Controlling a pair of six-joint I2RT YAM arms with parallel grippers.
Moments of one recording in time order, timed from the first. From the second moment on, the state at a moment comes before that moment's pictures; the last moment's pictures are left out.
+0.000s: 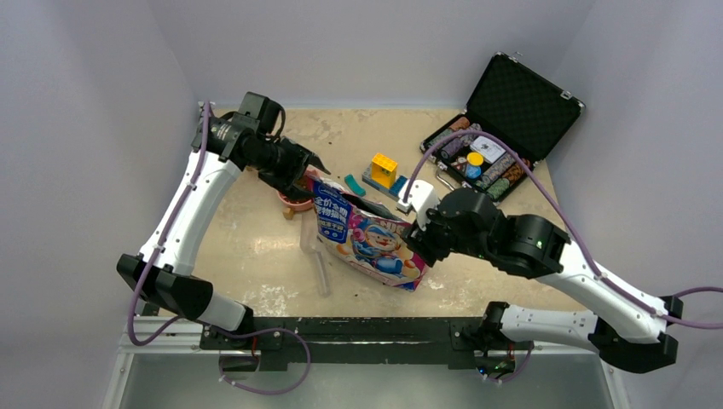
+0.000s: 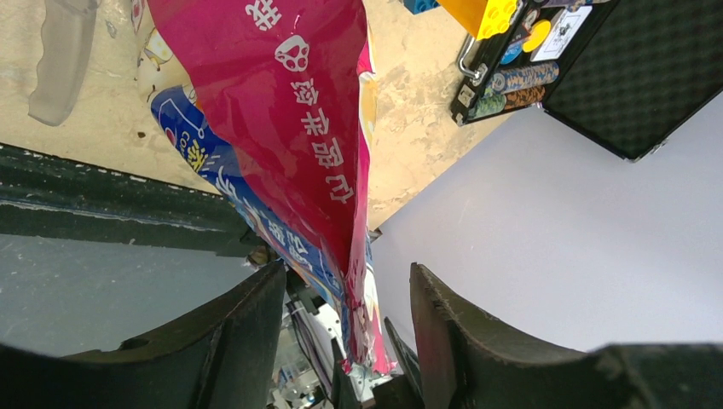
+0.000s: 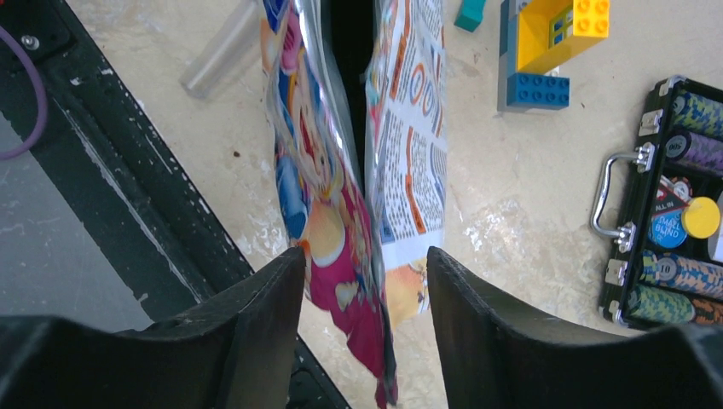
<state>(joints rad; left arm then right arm) -0.36 1.49 1.75 -1.34 0.34 -1.39 1.05 1.02 1.33 -1.01 0.17 -0.04</state>
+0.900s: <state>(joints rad) -0.30 1.51 1.76 -1.41 0.44 -1.35 1.04 0.98 1.23 -0.87 0.17 0.01</state>
